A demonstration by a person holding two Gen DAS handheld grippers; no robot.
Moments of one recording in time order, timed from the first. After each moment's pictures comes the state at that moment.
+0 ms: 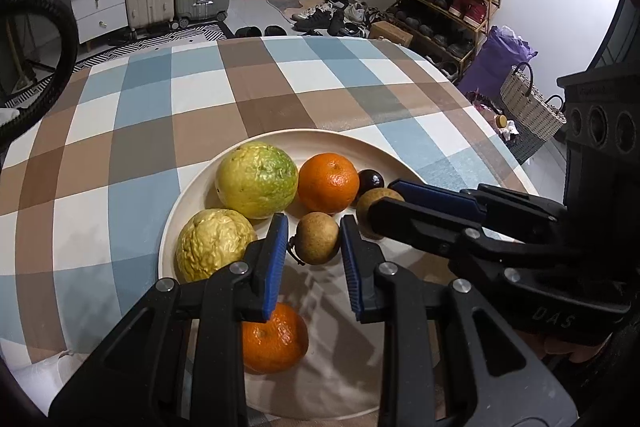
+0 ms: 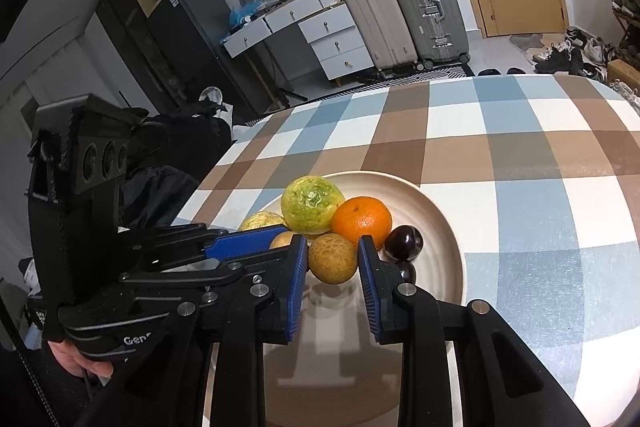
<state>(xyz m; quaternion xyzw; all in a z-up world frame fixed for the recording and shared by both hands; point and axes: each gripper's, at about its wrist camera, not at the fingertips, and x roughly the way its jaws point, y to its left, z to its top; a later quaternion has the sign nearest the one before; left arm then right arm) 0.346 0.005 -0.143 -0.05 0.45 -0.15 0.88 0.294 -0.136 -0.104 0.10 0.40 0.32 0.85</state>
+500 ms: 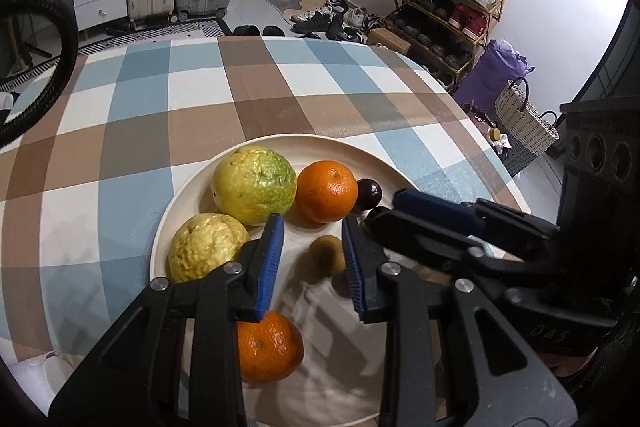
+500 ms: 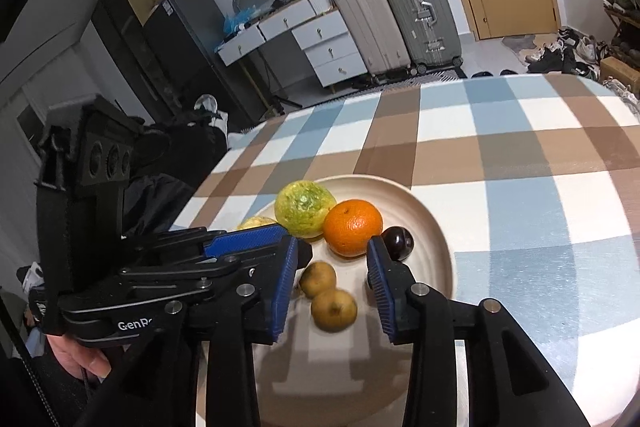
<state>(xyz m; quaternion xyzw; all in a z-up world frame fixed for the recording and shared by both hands) 0.349 0.009 -0.143 -0.08 0.44 -0.15 0.88 0.288 -0.146 -0.100 0.11 0.39 0.31 0.86</state>
